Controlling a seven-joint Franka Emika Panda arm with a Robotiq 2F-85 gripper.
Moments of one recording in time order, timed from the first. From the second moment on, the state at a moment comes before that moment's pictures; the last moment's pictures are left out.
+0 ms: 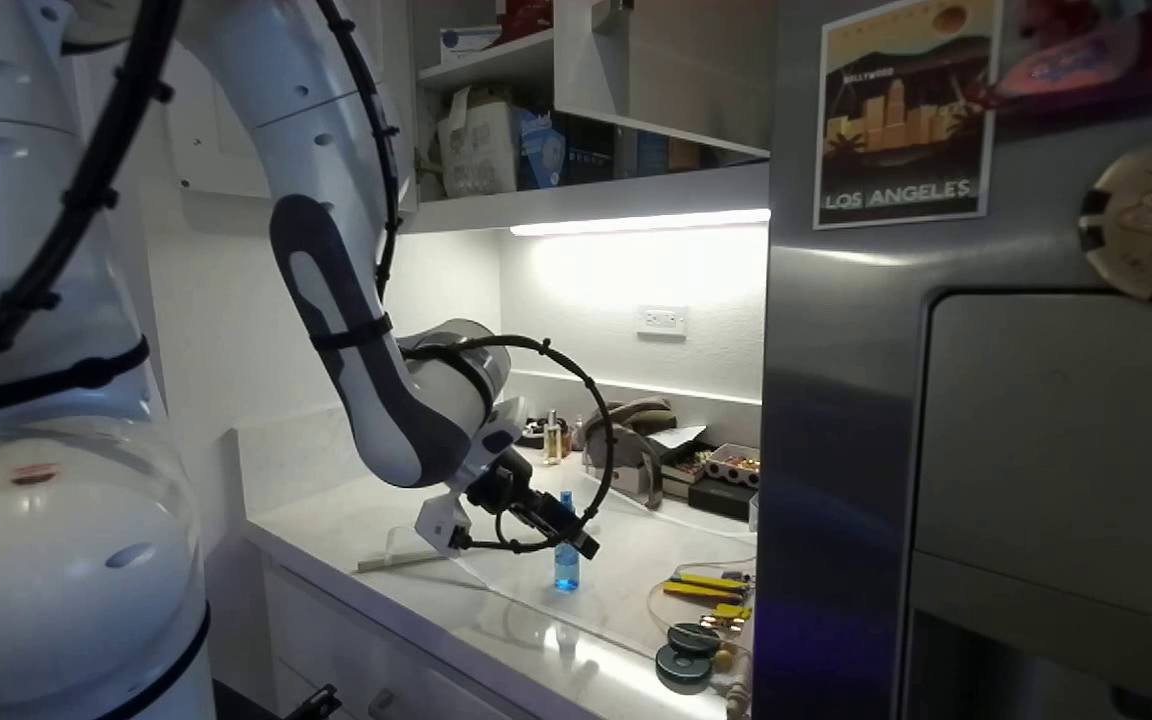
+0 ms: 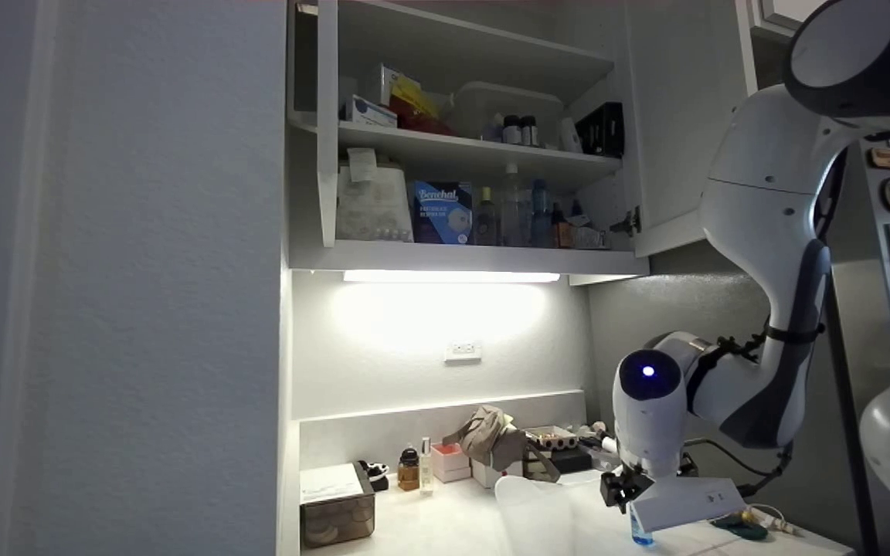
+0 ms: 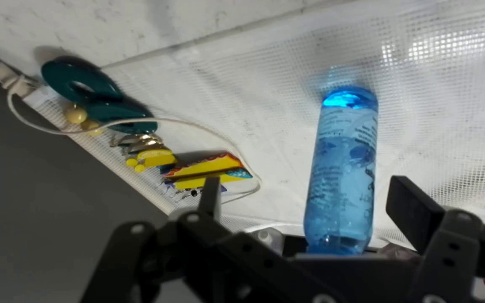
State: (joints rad) arm -0.40 -0.14 0.25 -2.77 -1.80 2.68 2.04
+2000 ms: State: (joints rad) arm -0.13 -0.32 -0.09 -2.76 -1.17 2.71 1.37
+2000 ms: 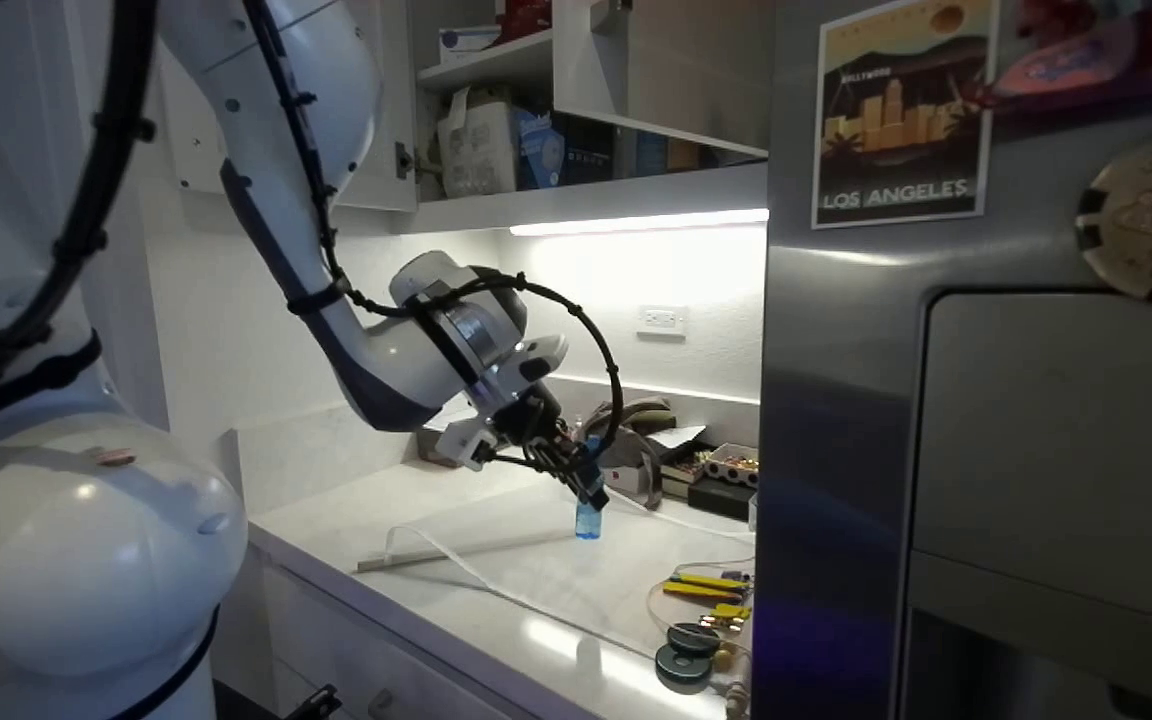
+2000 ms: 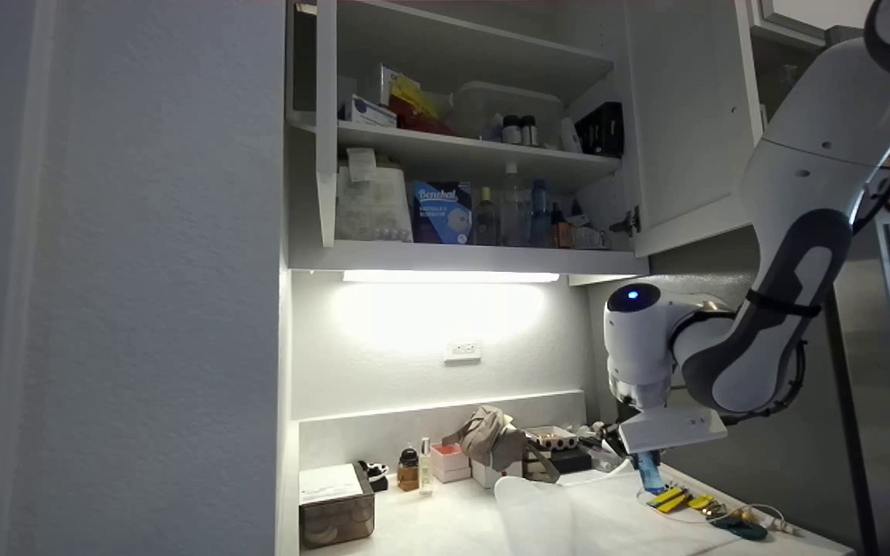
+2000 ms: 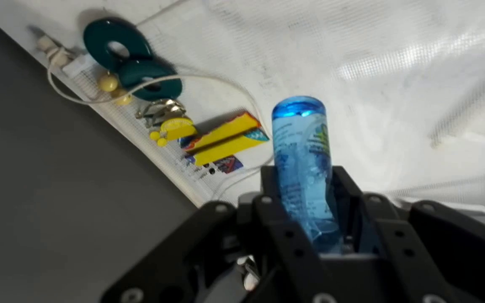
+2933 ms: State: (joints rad) arm -0.04 -0.66 0.03 -2.62 -0.67 2.57 0.94
